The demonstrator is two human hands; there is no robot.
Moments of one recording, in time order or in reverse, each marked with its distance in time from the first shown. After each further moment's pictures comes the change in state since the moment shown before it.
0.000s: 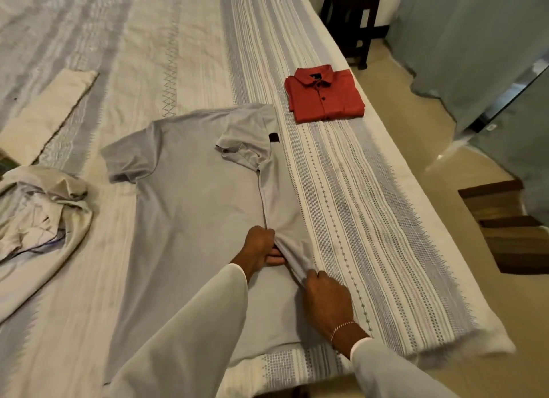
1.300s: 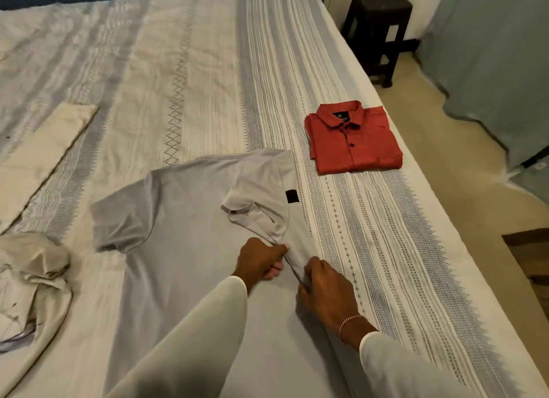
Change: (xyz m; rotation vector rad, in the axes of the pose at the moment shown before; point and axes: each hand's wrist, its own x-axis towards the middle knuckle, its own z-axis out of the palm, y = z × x) left_hand 0.126 0.139 -0.034 0.256 0.127 0.005; right_hand 0.229 -0.015 -0.042 0.326 0.051 -0.135
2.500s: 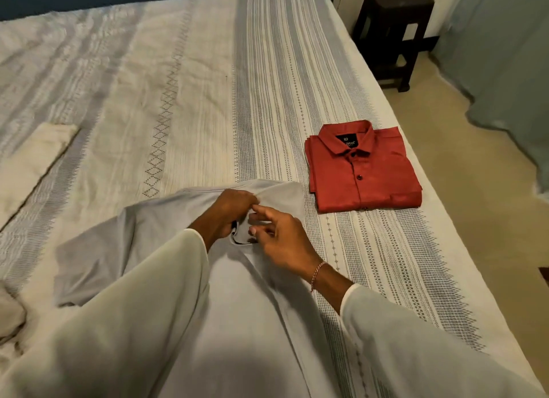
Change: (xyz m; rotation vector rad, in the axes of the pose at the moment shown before) left_hand 0.082 0.184 -0.055 0.030 0.121 0.171; right_hand 0.200 -0.047 -0.063 0.834 -0.130 -0.103
